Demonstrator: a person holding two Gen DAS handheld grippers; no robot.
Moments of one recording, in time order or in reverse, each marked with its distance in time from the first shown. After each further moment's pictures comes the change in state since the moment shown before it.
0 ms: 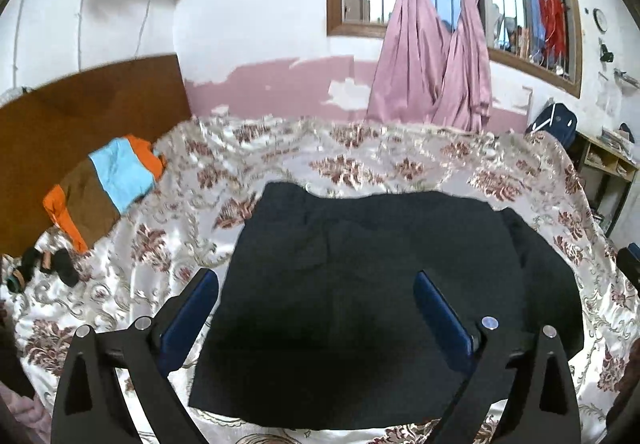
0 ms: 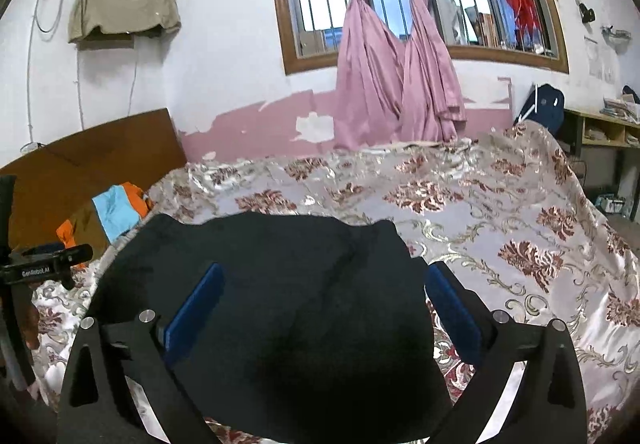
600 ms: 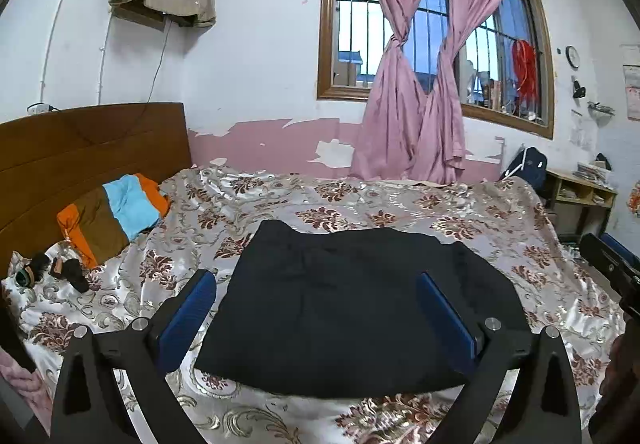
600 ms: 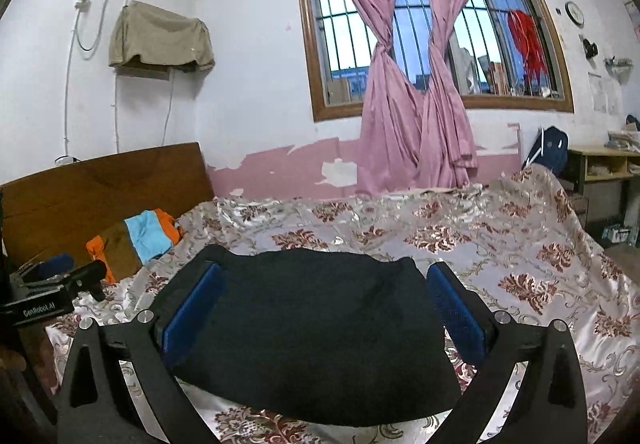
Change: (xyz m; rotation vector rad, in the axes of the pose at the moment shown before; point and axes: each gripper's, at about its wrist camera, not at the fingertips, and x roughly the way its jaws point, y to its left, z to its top) left arm -0.126 -0.009 -0.044 -0.037 -0.215 -0.055; right arm -0.099 0.043 -0.004 -0.047 -0.159 0.053
